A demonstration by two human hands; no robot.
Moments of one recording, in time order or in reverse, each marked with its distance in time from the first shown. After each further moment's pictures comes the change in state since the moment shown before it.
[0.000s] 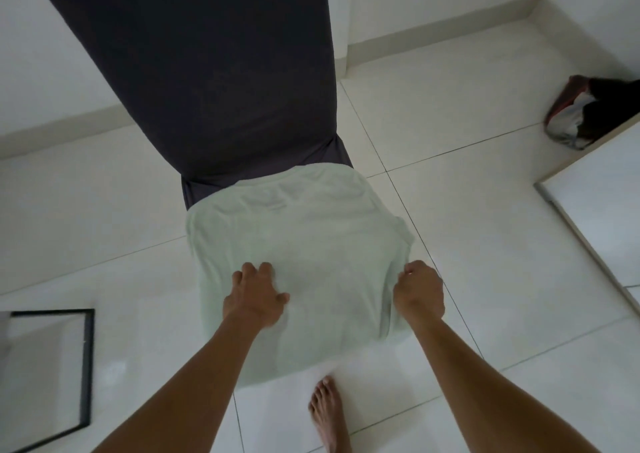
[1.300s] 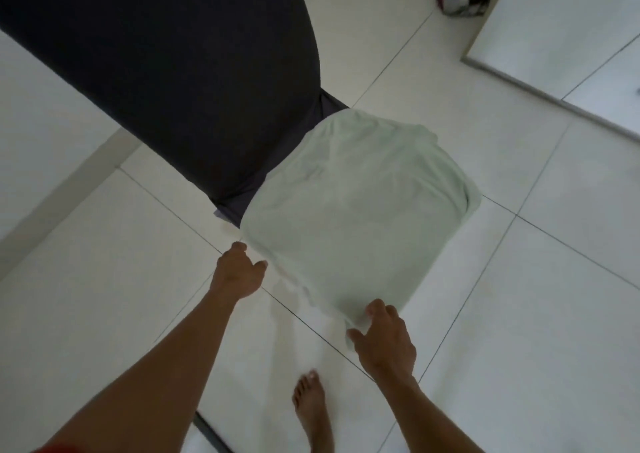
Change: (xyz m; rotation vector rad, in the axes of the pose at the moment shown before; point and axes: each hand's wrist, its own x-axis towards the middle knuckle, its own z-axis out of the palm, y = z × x) left_hand 0.106 -0.190 -0.128 -0.008 -0.153 0.231; right_hand -0.291 -0.125 0.218 0.099 -0.056 0.306
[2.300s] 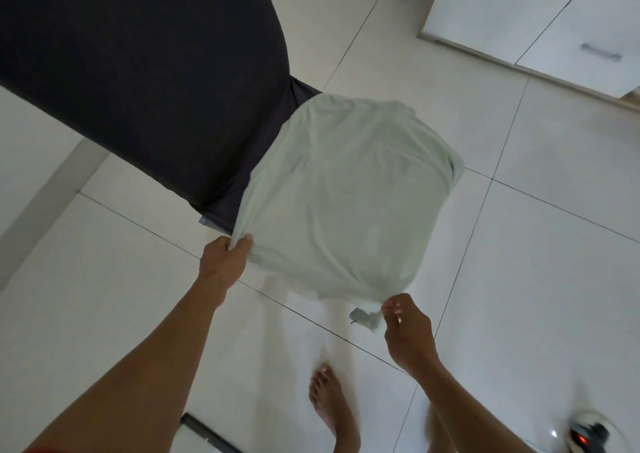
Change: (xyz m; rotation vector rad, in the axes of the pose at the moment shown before) left_hand 0.032 -0.012 -0.014 -0.366 0.038 0.046; right_hand -0.005 0.029 0.031 0.454 0.167 0.045
